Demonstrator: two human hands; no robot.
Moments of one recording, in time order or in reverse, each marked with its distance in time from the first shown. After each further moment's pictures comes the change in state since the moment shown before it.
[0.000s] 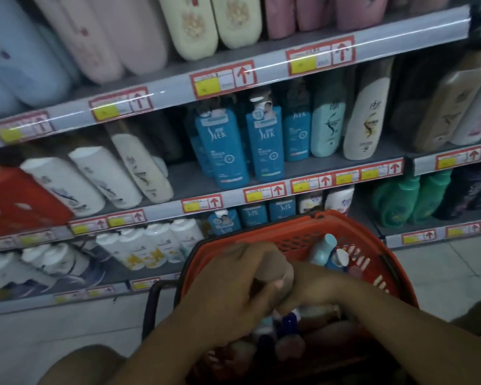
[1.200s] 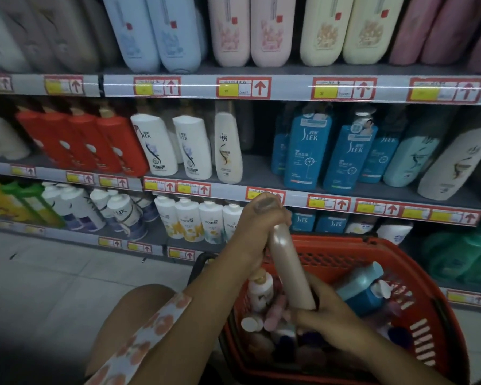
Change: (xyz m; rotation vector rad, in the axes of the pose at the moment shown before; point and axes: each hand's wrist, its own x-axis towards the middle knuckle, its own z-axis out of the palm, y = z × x) left_hand 0.001 -0.060 -0.023 -1.243 0.539 -0.491; right_hand 0.001 -0.040 0.091 0.391 0.224 -0.173
